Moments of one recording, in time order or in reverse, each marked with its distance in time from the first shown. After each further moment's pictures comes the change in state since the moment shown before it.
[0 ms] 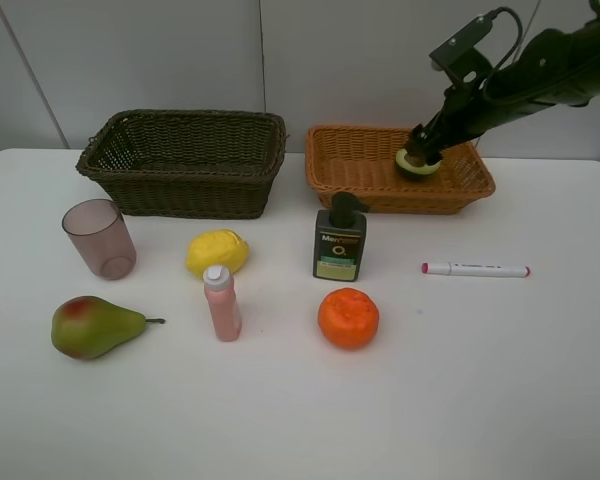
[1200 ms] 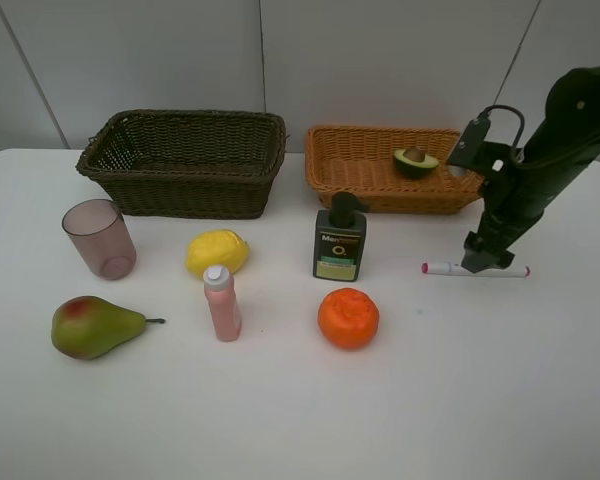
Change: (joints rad) left arm 0.000 0.000 0.000 0.000 0.000 0.000; right arm 0.000 -0.135 0.281 -0.271 0.396 0.000
